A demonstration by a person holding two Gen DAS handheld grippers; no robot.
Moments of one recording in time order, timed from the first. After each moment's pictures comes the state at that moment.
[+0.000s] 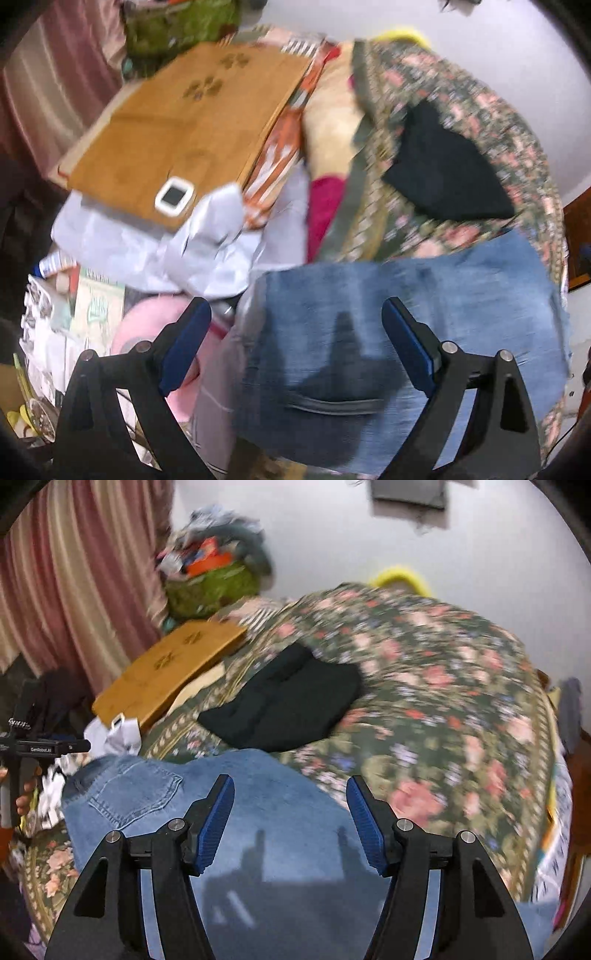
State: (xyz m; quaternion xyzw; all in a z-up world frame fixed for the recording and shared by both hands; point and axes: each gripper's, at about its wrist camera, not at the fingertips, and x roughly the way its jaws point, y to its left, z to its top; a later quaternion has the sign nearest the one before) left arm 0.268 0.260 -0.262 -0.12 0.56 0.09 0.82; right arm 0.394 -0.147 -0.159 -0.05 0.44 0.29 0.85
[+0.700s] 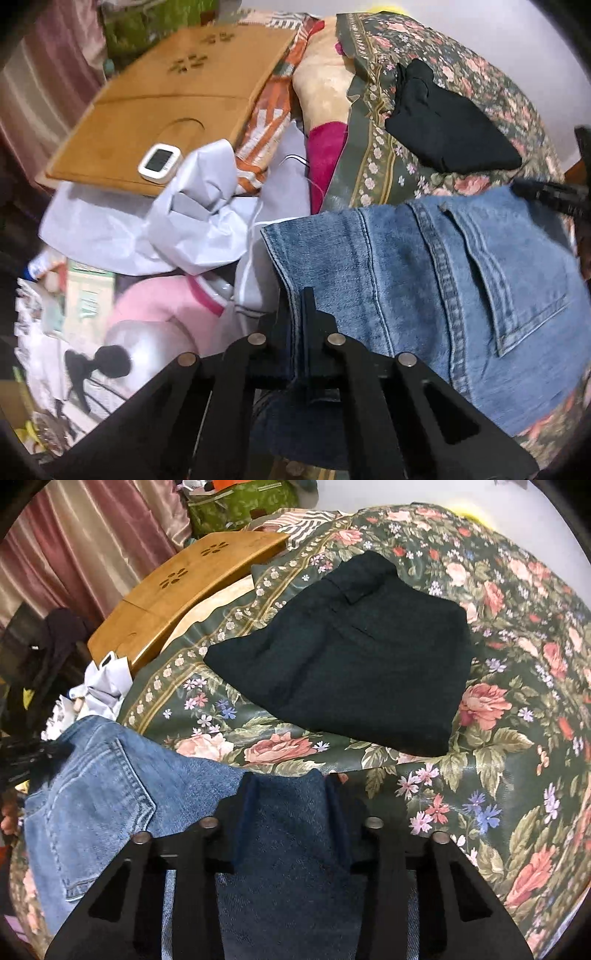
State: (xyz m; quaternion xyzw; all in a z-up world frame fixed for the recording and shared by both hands) left arm 0.235 0.247 -0.291 -0.08 0.56 0.06 0.82; right arm 0.439 -0.055 -0.238 -0.09 0.54 0.33 0.77
